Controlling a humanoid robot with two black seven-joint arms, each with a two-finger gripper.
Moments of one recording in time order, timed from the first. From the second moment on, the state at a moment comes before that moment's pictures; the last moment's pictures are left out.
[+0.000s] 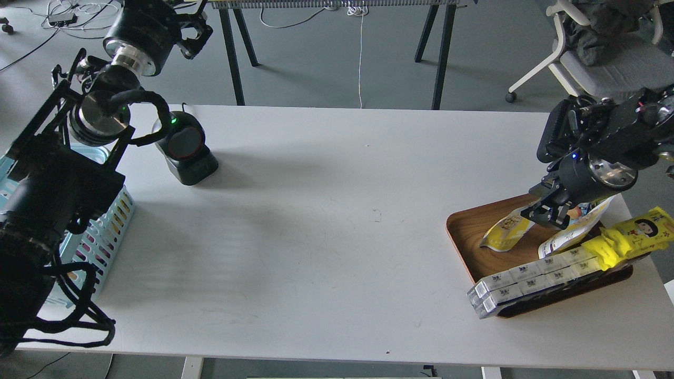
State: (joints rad) left arm -0.88 0.26 -1.13 -0.76 0.07 -0.26 -0.06; right arm 1.75 -0.75 -0.73 1.36 -1.86 0.42 0.49
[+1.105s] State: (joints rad) left arm -0.88 0.26 -1.13 -0.76 0.07 -0.26 -0.06; right arm 1.95 -0.71 -0.66 1.50 -1.76 0.37 0.49
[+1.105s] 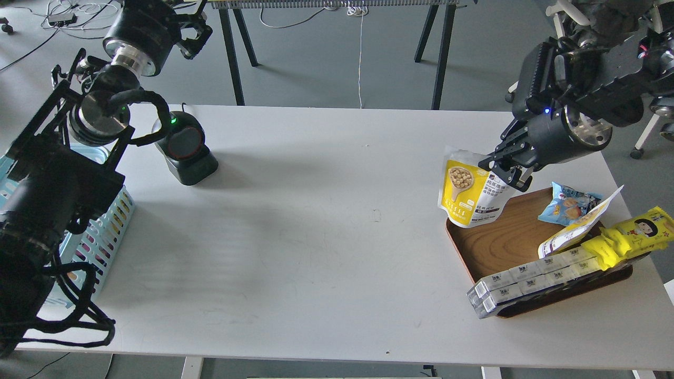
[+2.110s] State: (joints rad) left arm -0.87 0.26 -1.13 -0.76 0.07 -0.26 -0.06; right arm 1.85 -0.06 -0.52 1.17 -1.63 0.32 0.49
